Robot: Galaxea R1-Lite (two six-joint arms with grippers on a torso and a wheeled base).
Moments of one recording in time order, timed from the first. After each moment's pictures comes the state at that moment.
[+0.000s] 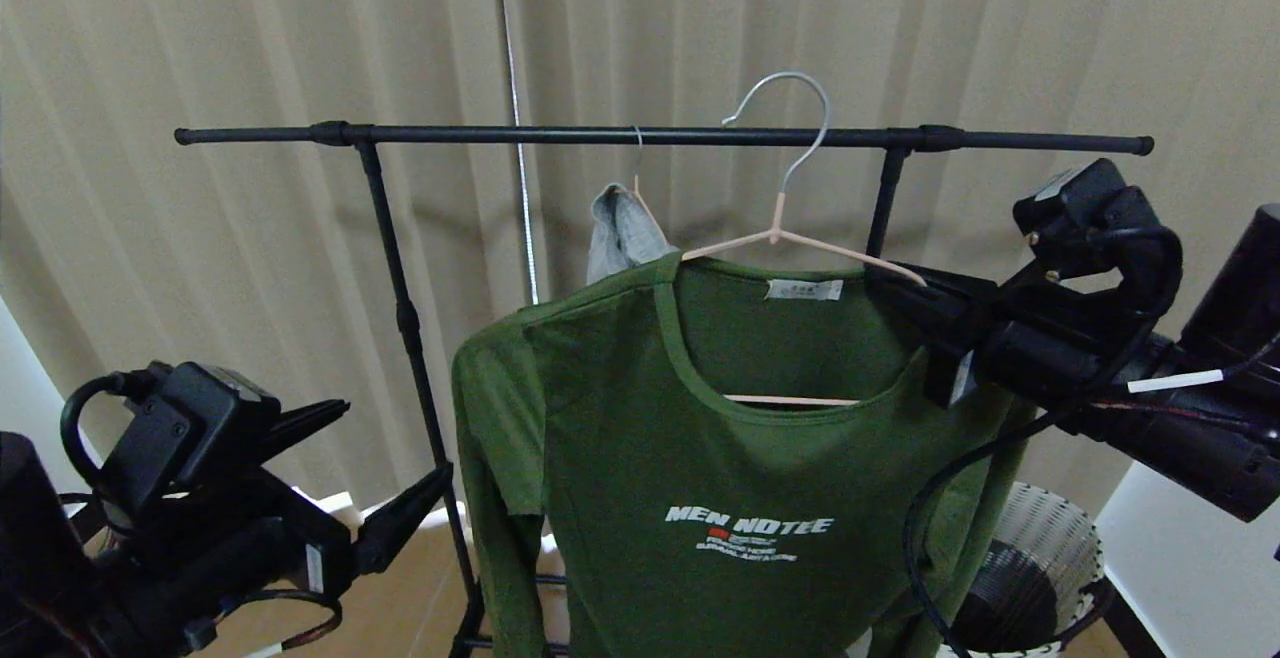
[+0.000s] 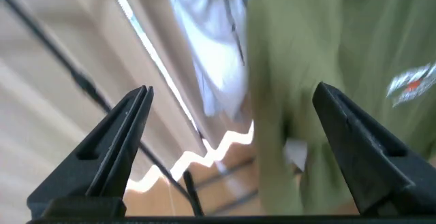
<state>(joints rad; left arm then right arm) -0.42 1.33 -0.19 -0.95 0.01 0.22 0.48 1.52 -0.63 -0.88 0.03 -0.23</state>
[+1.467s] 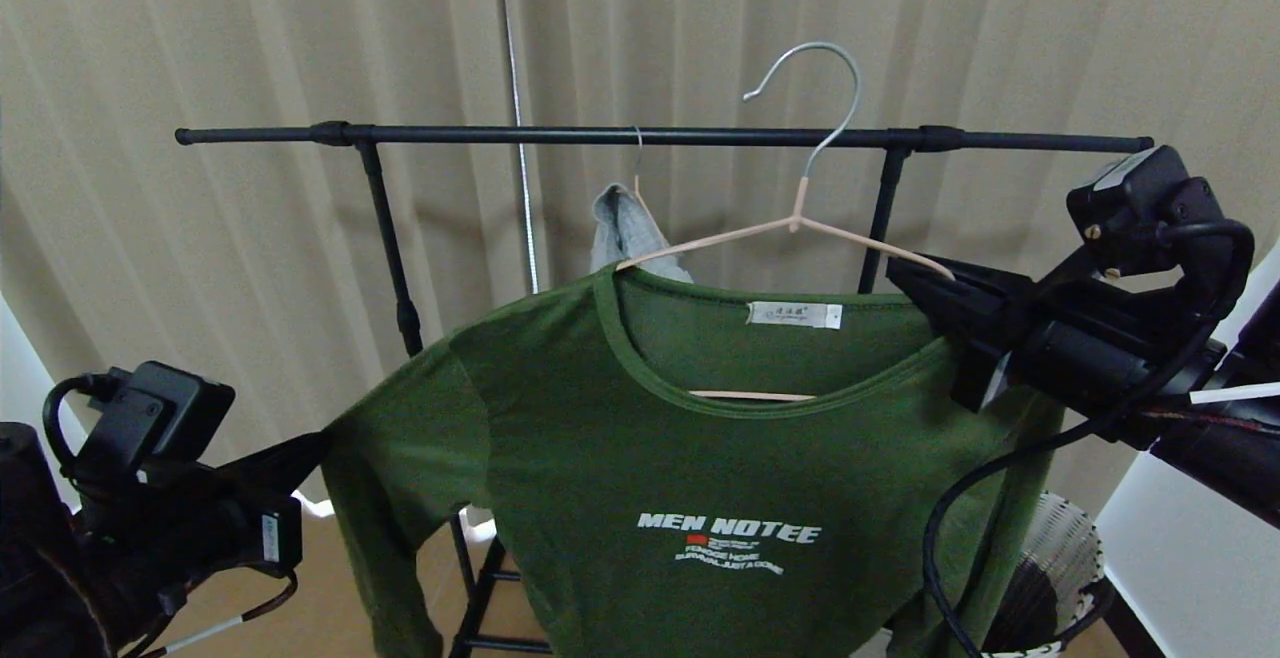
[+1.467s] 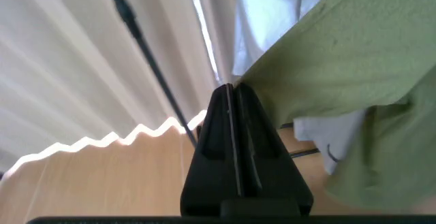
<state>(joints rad) -0.17 1.38 -0.17 -0.95 0.00 0.20 0.49 1.46 -0.61 -0.88 0.03 -0.22</state>
